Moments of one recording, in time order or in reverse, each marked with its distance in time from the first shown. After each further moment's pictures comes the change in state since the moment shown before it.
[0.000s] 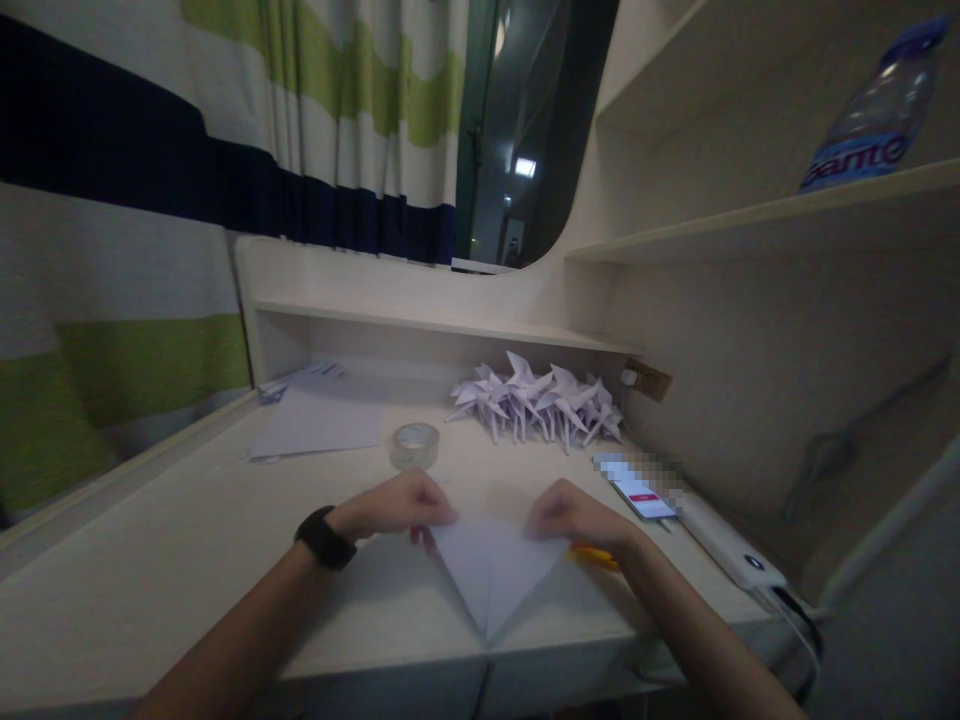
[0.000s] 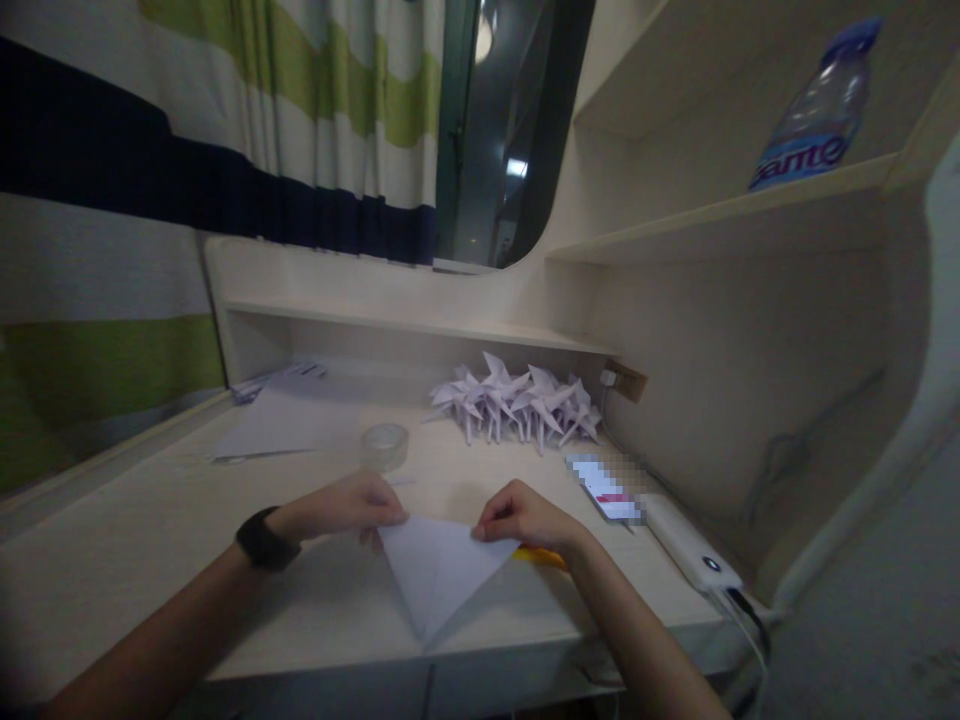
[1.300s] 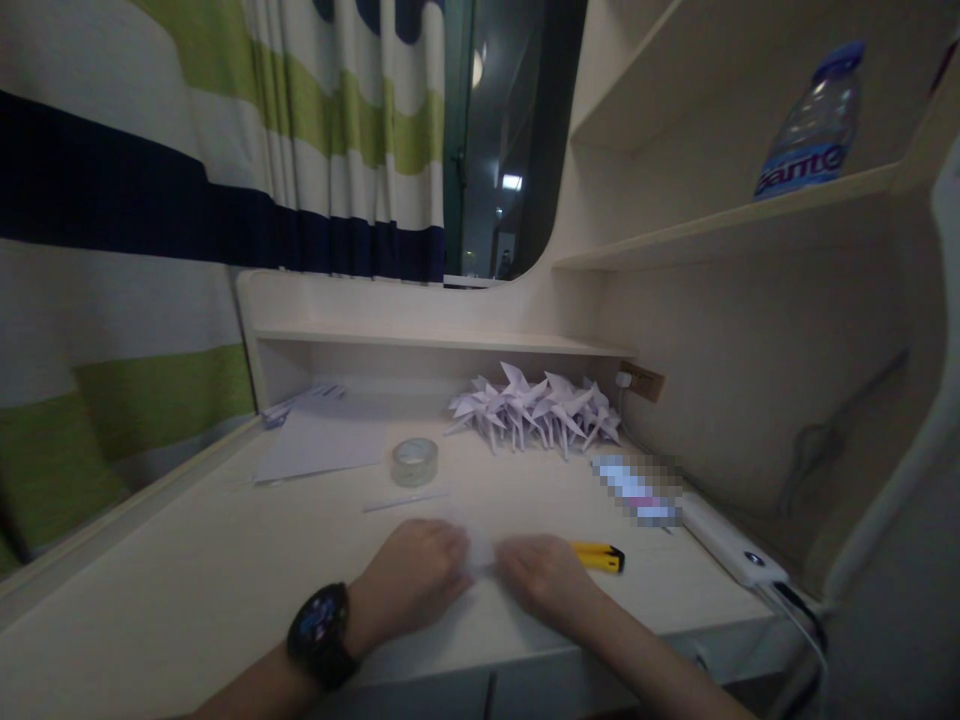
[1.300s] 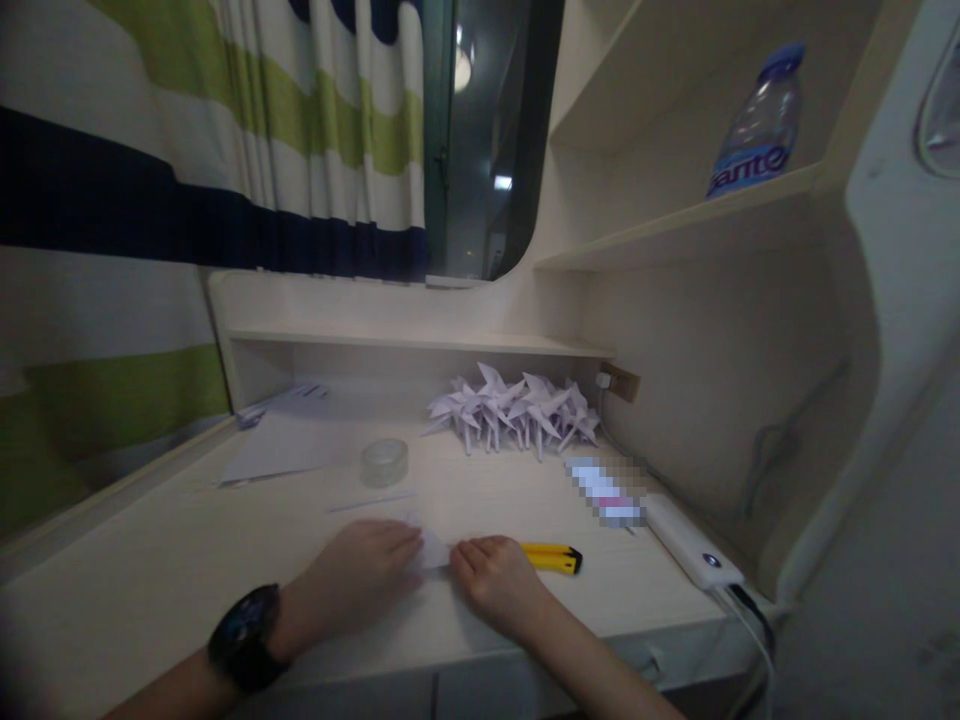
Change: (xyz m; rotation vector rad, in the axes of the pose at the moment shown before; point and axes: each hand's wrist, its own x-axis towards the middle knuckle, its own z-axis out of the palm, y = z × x) left_hand -0.011 0.005 0.063 1.251 0.335 0.301; right_hand 0.002 0.051 0.066 -1.298 0.429 -0.701
